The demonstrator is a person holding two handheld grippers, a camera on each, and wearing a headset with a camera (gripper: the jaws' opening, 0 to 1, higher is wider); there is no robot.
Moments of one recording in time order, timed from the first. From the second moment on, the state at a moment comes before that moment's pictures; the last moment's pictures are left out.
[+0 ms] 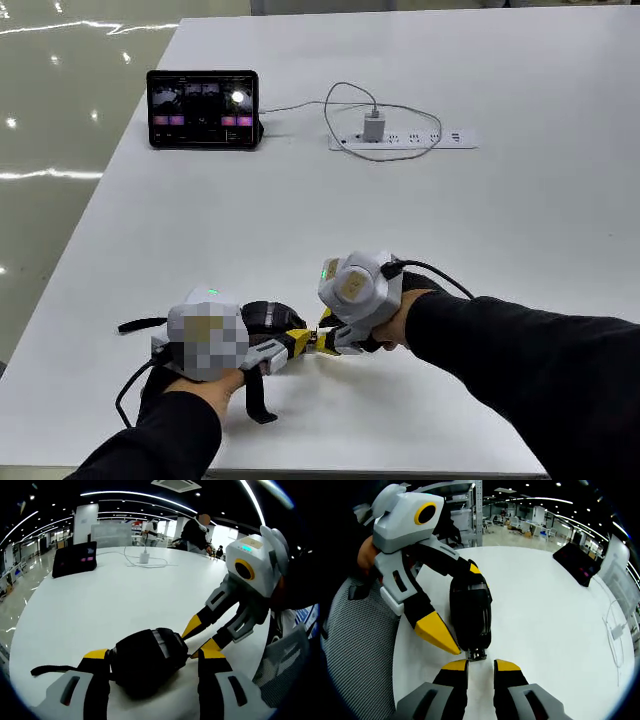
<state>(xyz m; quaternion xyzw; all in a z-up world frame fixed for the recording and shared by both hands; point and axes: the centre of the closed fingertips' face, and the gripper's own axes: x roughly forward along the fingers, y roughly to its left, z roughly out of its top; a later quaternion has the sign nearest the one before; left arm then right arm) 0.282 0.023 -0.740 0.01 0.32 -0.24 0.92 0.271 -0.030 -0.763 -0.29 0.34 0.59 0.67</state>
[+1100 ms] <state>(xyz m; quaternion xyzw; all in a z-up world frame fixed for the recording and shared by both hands) 0.256 0.057 -0.731 0.03 0.35 -0.34 0.87 0.252 -0.180 -0.729 -0.18 0.34 0.51 0.77</state>
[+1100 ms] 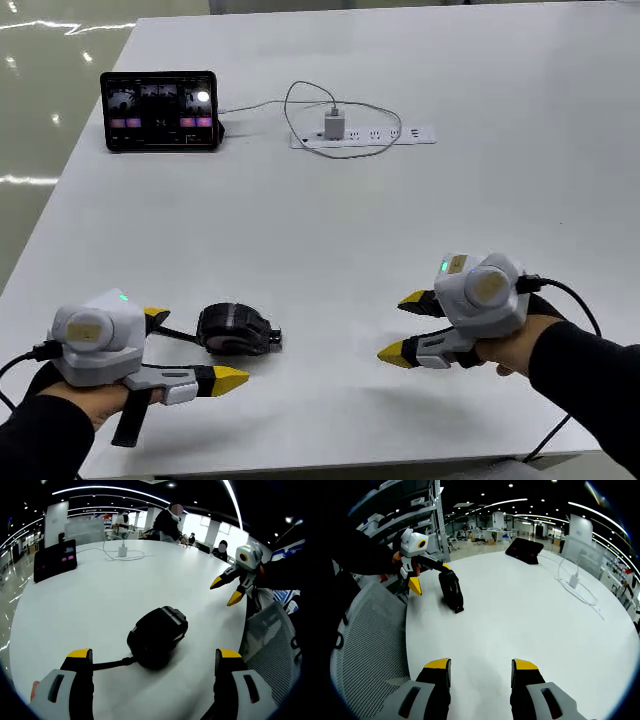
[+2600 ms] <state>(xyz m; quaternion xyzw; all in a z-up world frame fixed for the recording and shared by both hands) 0.228 0.113 -0.715 0.07 0.36 -0.35 0.86 0.207 -0.346 -0.722 -0.15 0.36 0.41 0.82</state>
